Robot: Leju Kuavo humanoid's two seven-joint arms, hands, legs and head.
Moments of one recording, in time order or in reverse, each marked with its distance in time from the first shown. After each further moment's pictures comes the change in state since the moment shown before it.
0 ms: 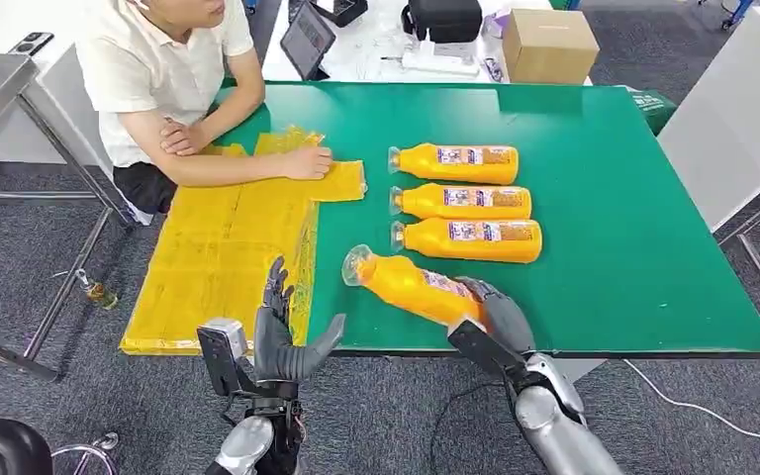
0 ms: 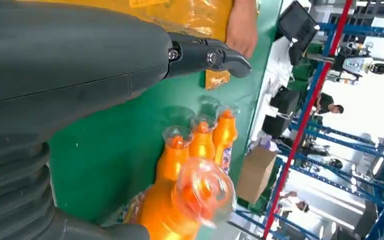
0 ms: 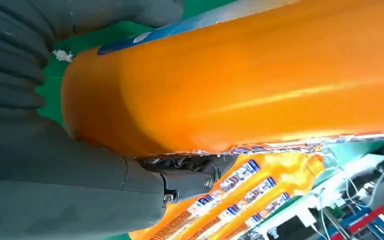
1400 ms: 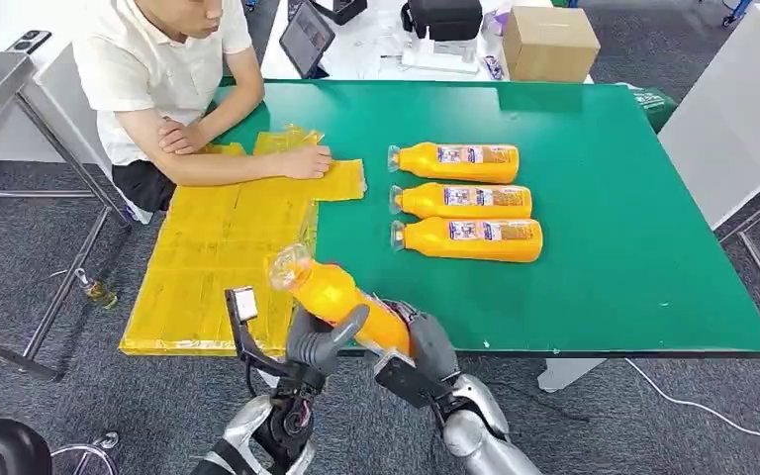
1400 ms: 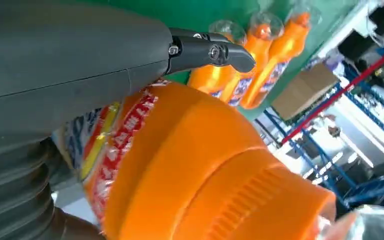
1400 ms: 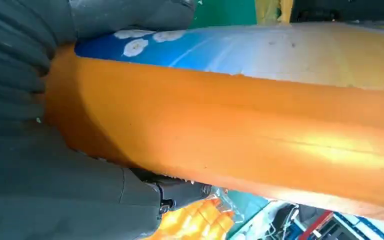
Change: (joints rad) left arm -0.100 -0.011 -0.039 0.079 0.485 -0.310 0.241; right arm -0.009 0.173 0.233 0.080 -0.020 -0.085 -0.088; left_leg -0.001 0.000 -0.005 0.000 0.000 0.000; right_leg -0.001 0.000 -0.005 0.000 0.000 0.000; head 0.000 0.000
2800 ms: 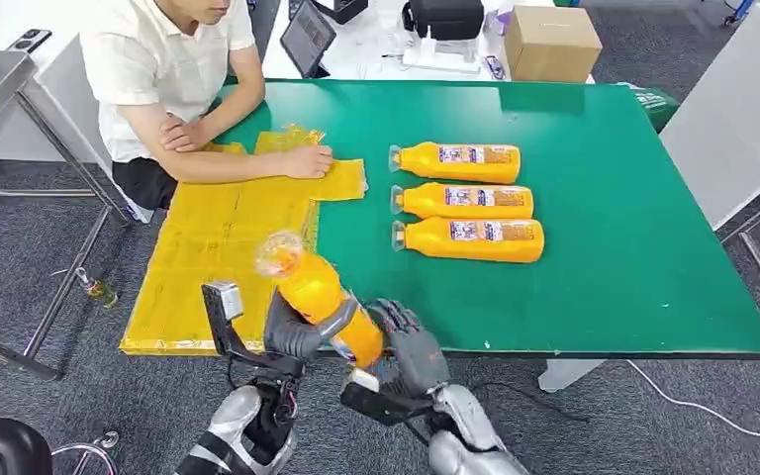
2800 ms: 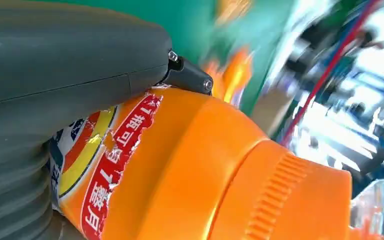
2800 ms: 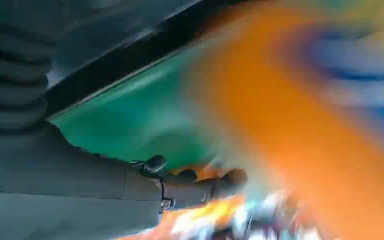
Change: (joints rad) left arm 0.018 0.022 0.103 -0.050 -0.497 0.104 -0.116; right arm 0.055 -0.005 0.088 0.023 0.469 -0.311 0.328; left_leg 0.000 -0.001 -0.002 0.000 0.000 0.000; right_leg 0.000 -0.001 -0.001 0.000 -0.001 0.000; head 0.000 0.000
